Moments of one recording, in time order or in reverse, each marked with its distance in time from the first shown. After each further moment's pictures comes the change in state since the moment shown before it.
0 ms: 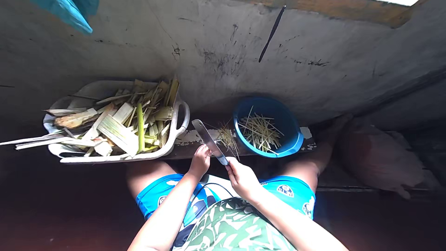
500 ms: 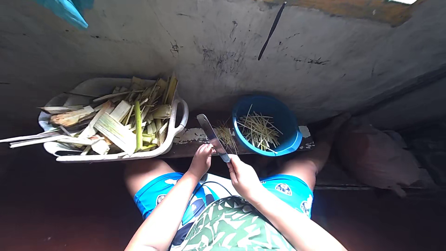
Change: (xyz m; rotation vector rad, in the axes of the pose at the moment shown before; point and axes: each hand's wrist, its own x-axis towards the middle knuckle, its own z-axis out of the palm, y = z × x) left_hand 0.000 0.009 0.003 0.069 -0.015 0.091; right_hand -0.002 -0.002 -0.004 -0.063 0.049 0.041
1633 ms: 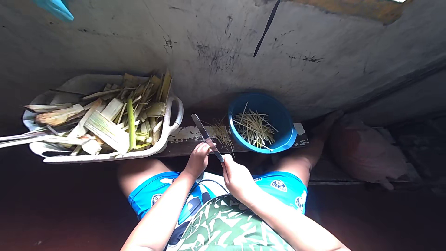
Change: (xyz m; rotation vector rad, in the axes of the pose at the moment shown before) left_hand 0.000 -0.002 0.003 0.033 -0.032 0.059; right_hand 0.000 -0.018 -0.005 -0.096 -0.126 0.089
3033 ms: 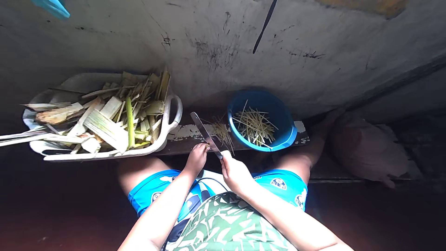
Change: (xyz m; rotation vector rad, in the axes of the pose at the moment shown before) left_hand -0.003 -0.005 0.006 0.022 -0.219 -0.329; right_hand 0.008 0.003 -0.002 0.055 -0.157 0.106
